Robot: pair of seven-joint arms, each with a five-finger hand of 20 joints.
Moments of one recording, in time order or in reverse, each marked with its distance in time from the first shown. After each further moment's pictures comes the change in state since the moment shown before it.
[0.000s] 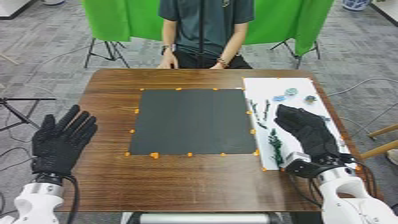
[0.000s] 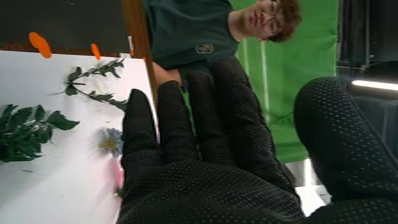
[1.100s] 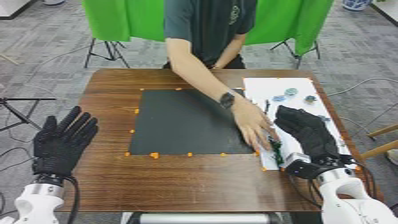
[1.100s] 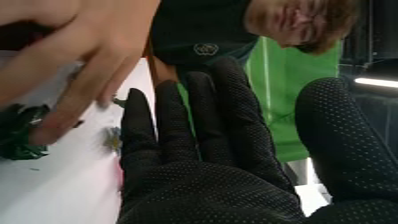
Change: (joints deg) left arm 0.2 -0.2 0.0 0.1 0.0 0.0 -0.6; right arm -0.3 -0.8 0.2 0.0 -0.2 -0.2 0.4
